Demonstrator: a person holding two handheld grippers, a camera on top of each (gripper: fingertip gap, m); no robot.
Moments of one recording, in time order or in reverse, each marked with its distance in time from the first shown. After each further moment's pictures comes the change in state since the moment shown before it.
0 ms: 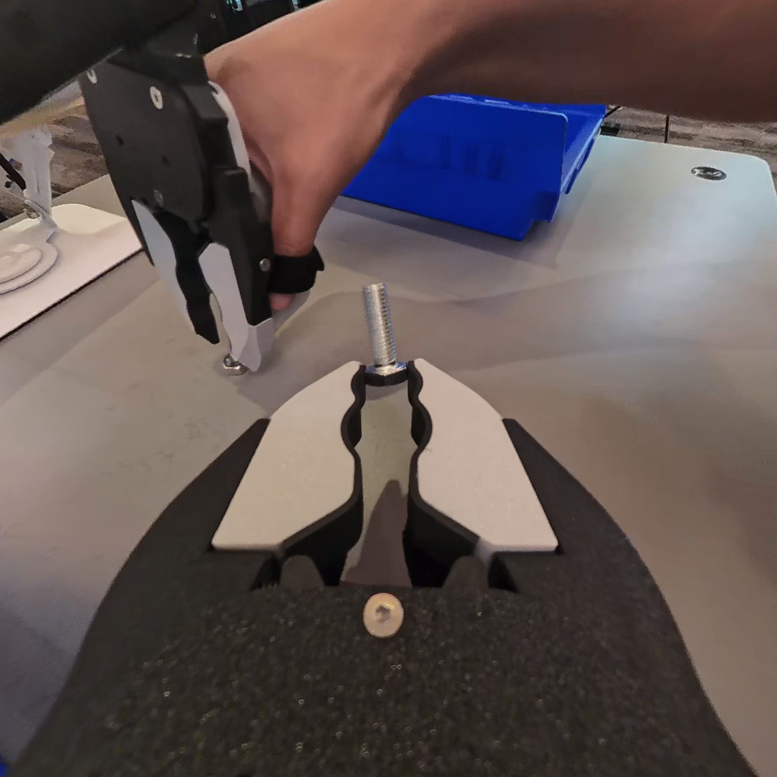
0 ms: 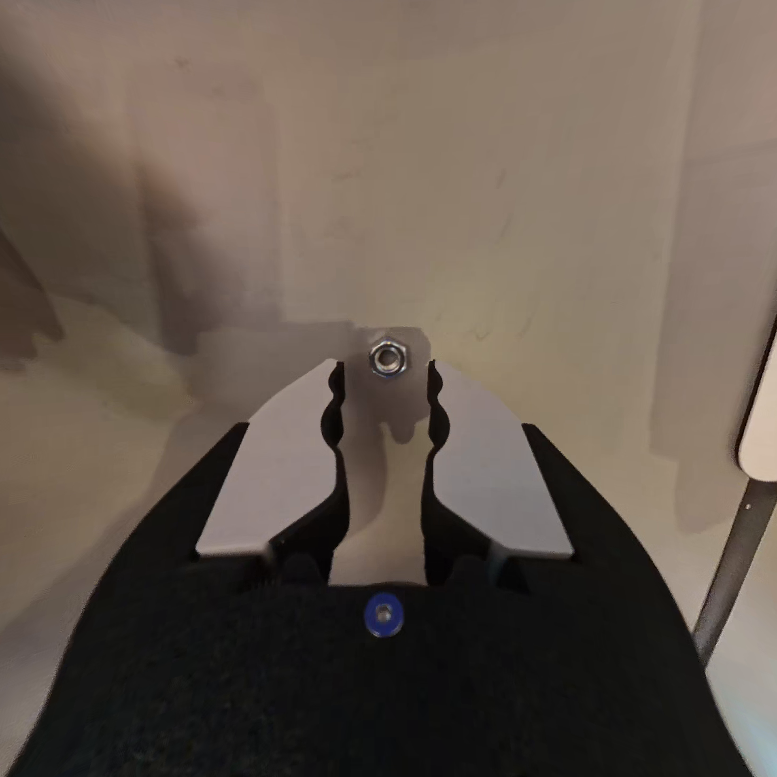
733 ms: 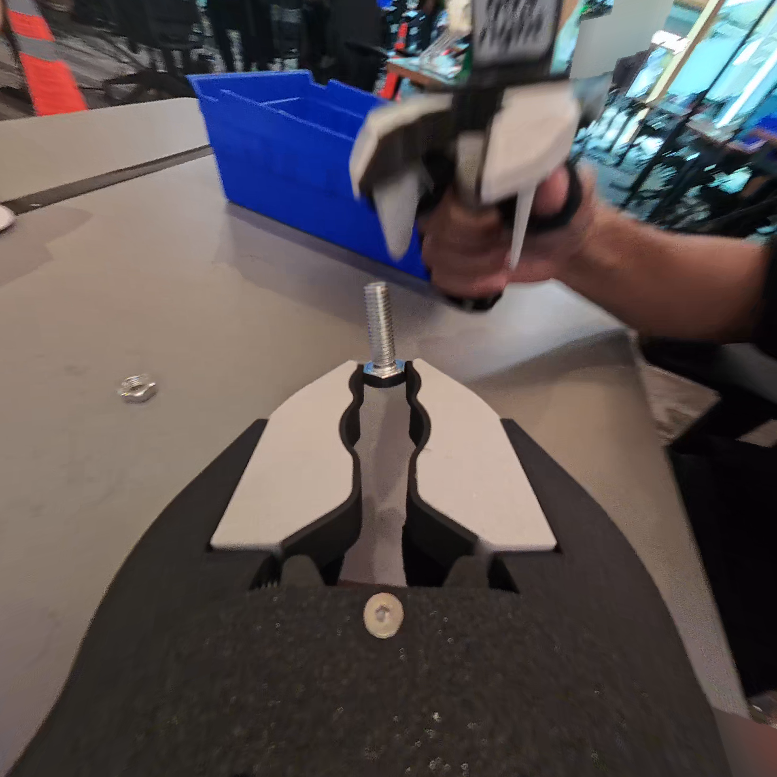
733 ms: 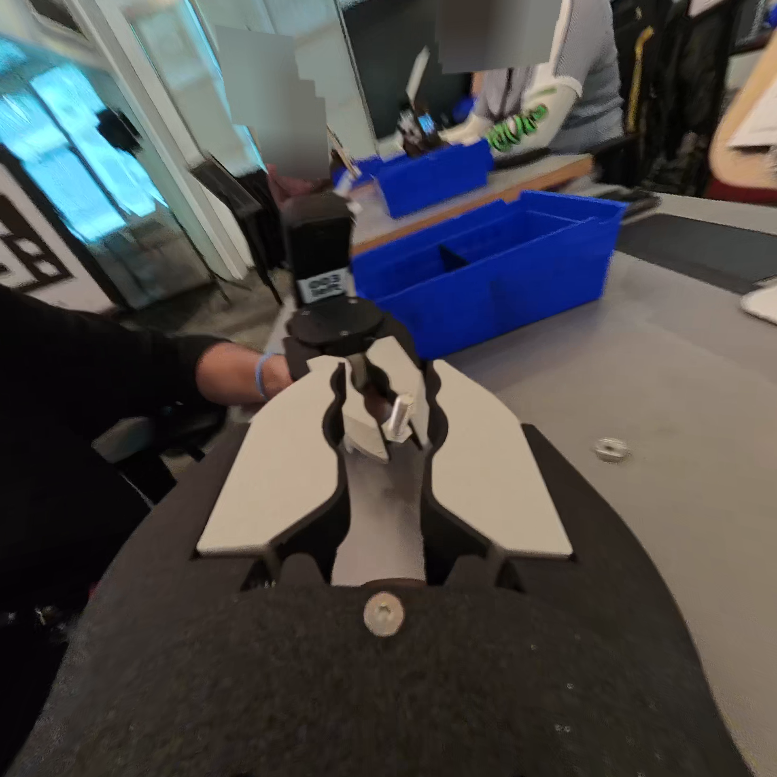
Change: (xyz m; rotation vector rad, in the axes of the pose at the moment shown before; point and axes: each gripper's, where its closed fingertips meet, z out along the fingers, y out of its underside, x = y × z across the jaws) left arm 0.021 -0.015 0.006 0.073 0.230 -0.177; right arm -0.114 0.005 -0.153 1.264 -0.260 0.309
